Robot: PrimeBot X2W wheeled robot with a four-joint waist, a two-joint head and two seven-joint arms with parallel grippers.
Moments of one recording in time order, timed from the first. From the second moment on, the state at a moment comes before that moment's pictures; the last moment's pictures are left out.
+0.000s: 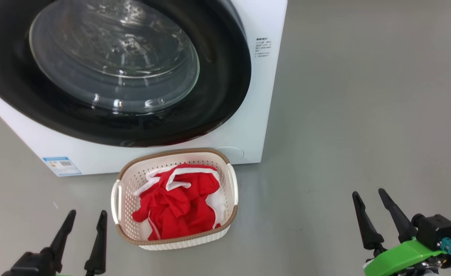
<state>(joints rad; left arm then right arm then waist) -0.03 0.17 0.02 0.24 -0.28 -0.13 -0.25 -0.04 -0.13 0.05 0.33 0.42 0.13 -0.26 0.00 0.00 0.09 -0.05</state>
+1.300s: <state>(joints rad) 0.02 0.12 0.04 0.30 -0.27 -0.12 -0.25 0.02 -0.08 0.03 0.39 0.42 0.13 -0.25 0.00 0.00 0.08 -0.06</state>
